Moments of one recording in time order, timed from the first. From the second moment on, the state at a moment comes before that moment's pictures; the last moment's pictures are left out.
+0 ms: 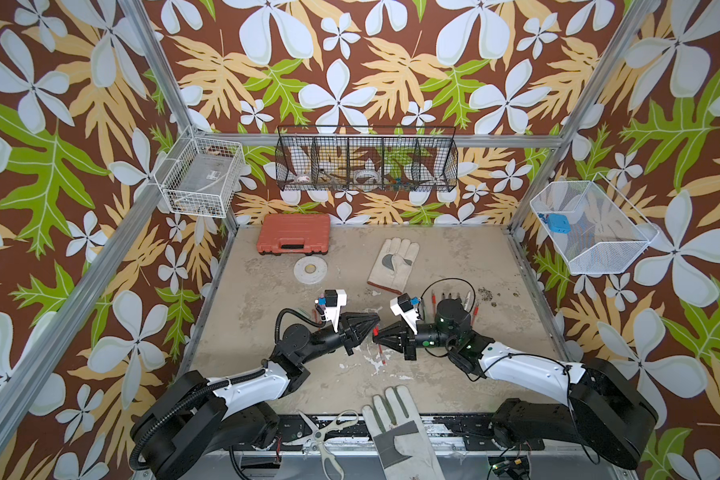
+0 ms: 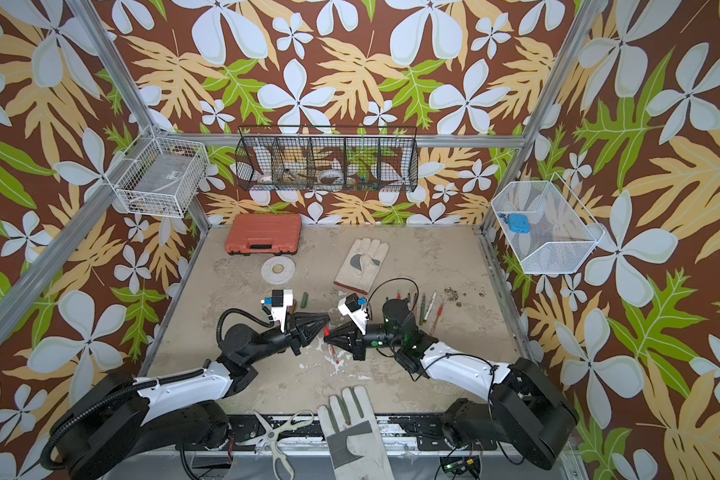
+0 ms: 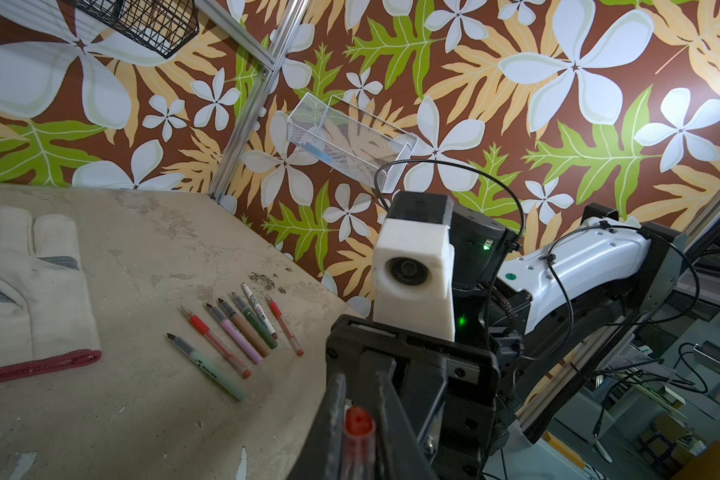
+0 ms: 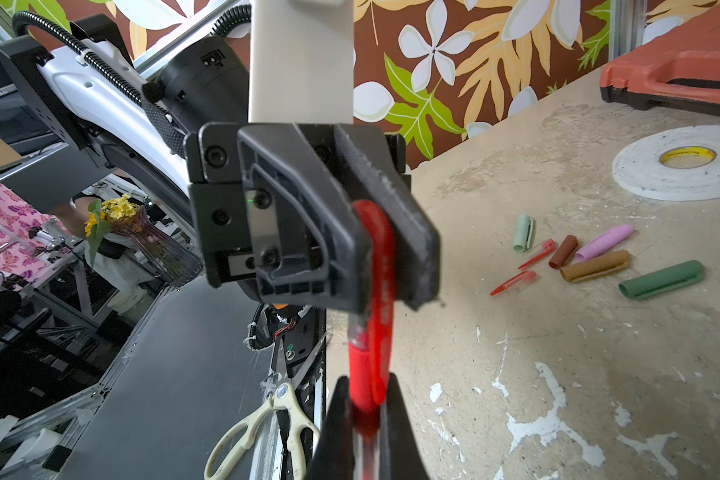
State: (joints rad) left arm -0.70 1.18 0.28 1.12 0.45 -0.64; right arm 0.70 1.28 0.51 0.56 -0.82 0.30
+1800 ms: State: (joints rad) left arm -0.37 0.92 0.17 1.01 0.26 -0.89; right arm 0.85 1.34 0.66 0.18 -0.50 0.09
